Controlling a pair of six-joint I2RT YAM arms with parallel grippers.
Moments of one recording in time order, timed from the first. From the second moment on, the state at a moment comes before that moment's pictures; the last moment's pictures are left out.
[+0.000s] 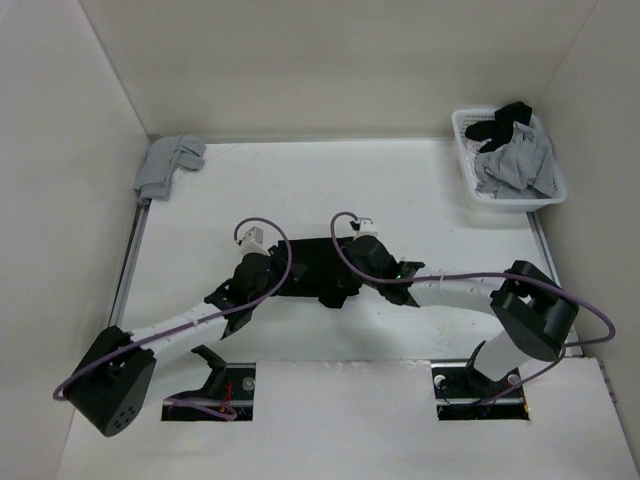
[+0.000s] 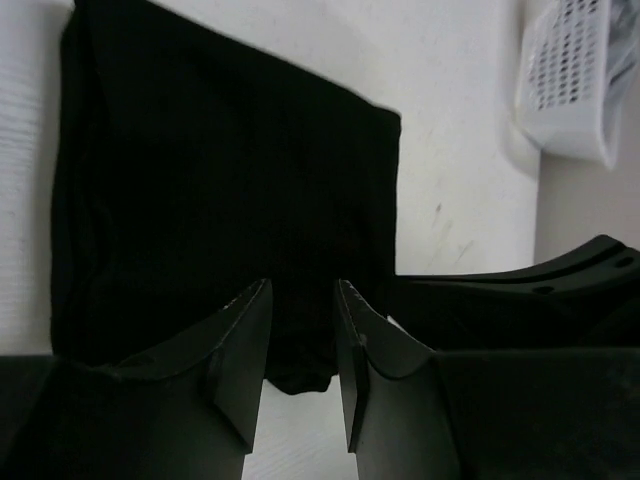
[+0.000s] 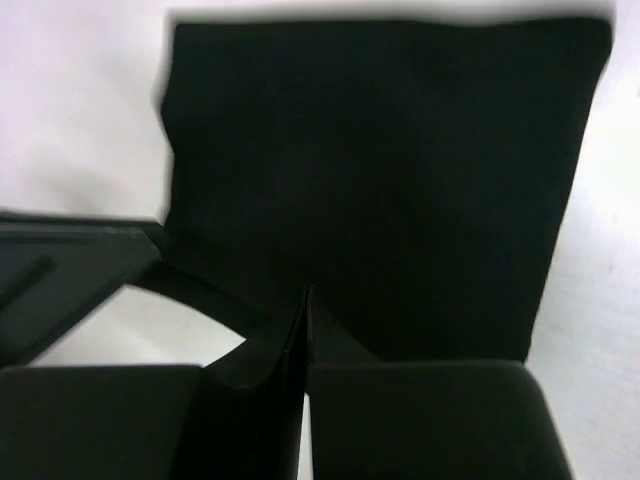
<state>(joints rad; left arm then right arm) -0.60 1.05 0.31 0.29 -0.10 -1.04 0.91 1.55 0.82 0.11 0.18 0.76</state>
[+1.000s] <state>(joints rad) -0.51 0.74 0.43 -0.04 -0.37 -0.82 0.60 0.92 0.53 0.32 0.11 0.75</state>
